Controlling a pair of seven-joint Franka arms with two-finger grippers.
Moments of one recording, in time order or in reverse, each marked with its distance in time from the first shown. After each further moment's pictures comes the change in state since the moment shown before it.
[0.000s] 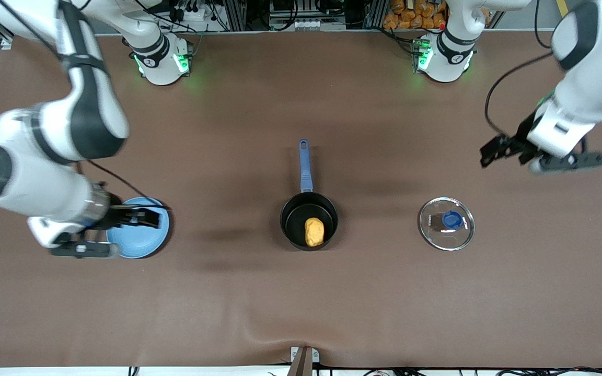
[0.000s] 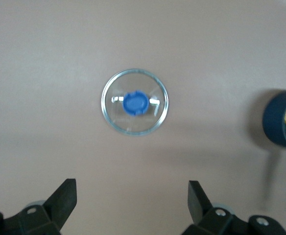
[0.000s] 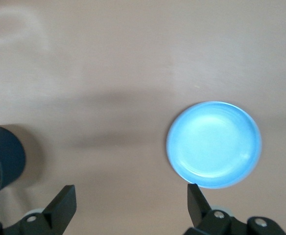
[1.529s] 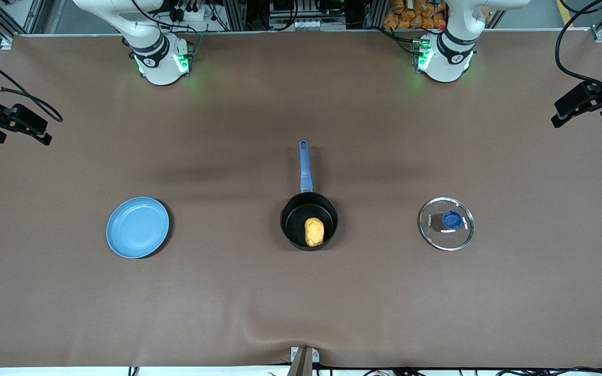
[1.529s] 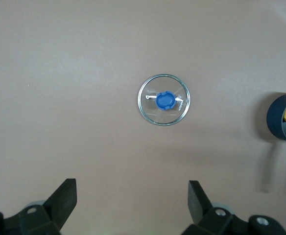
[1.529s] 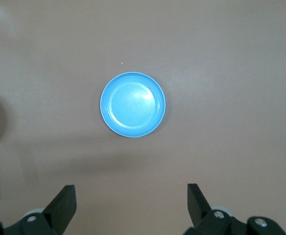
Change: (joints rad) left arm 0.054 0.055 0.032 0.374 0.062 -0.332 0.049; right arm -0.175 -0.538 0.030 -0.356 -0.132 -0.085 -0.155
